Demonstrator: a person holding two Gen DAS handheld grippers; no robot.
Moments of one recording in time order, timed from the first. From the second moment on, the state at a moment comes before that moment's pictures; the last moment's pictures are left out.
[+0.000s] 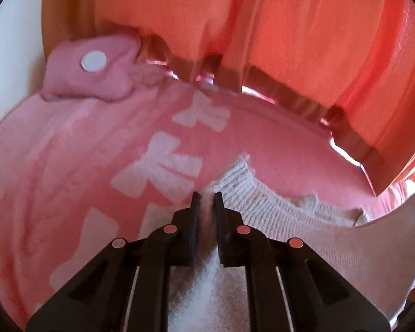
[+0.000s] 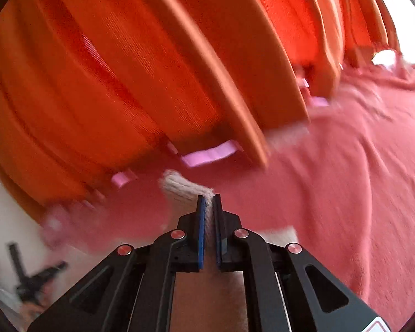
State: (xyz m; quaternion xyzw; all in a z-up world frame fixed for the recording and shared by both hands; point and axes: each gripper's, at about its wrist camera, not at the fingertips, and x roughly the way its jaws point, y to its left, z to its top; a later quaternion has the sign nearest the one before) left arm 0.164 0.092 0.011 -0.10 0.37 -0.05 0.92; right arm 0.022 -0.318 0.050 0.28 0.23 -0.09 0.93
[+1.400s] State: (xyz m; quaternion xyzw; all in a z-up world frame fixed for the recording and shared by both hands) left arm 0.124 0.077 -0.006 0.01 0.39 -0.05 0.92; right arm 0.019 -0.351 -0.005 0.25 0.40 -0.12 0.87
